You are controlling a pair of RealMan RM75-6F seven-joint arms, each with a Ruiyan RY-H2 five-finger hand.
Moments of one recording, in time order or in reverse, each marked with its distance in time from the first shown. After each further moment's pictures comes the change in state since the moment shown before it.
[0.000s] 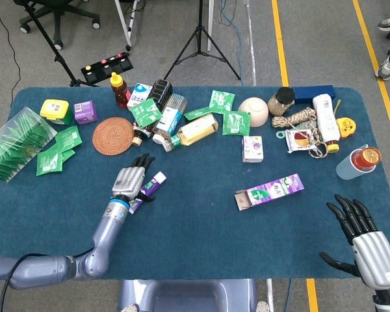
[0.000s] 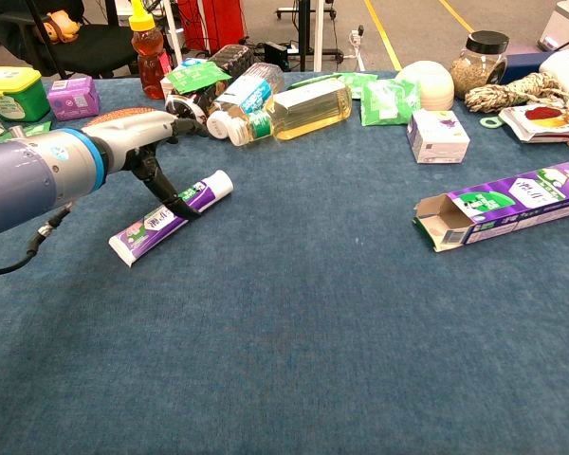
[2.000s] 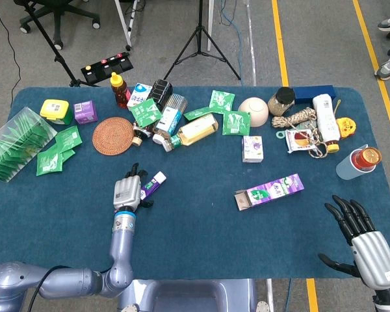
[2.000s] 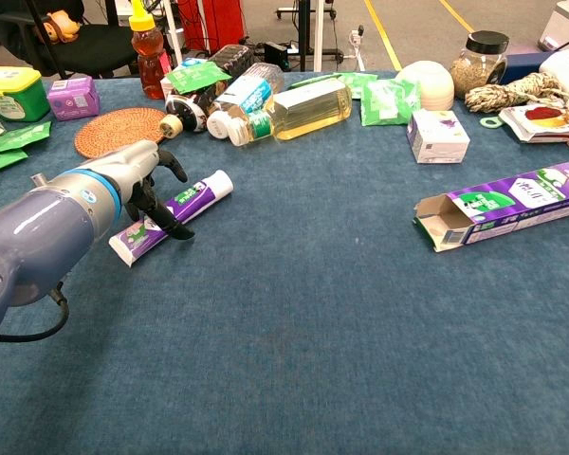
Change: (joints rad) left arm 0.036 -0.234 -0.070 0.046 -0.105 0.323 0.167; right arm 0.010 0.013 -0.011 0.000 -0.009 -0.008 0.041
